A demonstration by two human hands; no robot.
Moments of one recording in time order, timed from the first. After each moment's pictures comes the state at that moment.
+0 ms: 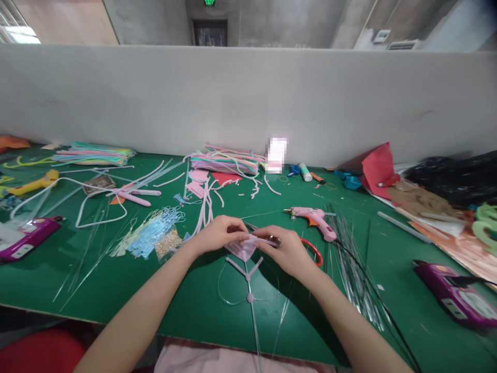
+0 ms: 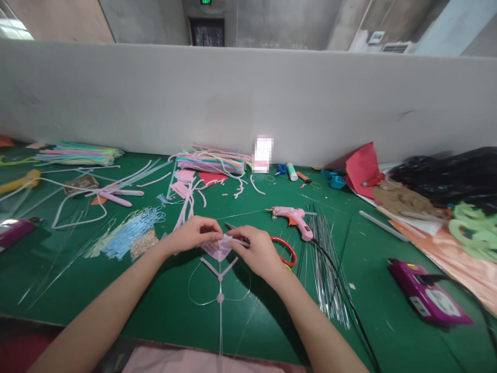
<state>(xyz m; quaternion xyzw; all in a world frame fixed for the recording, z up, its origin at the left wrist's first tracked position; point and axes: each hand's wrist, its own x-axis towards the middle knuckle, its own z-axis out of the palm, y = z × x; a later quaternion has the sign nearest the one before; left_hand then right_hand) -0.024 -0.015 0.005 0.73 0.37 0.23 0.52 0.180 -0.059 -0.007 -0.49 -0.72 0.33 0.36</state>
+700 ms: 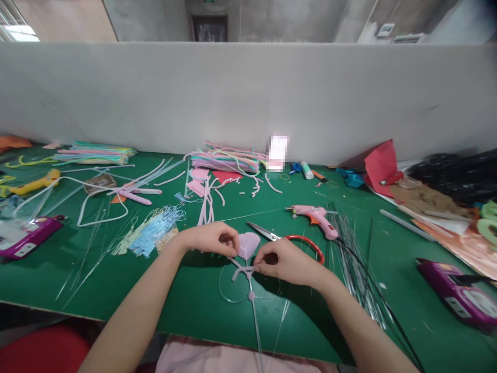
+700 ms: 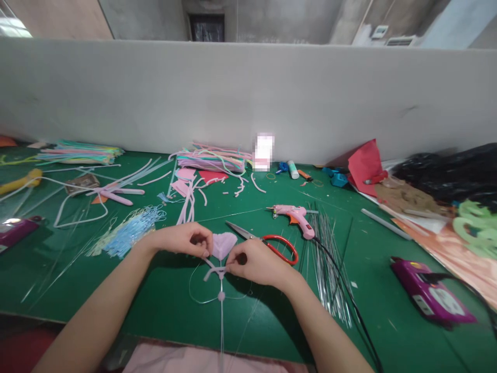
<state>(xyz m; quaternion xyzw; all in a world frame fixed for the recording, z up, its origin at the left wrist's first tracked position) -0.048 -0.006 0.014 0.77 0.32 0.01 0.56 0.185 -0.068 -0.001 -0.44 -0.78 0.42 0.15</state>
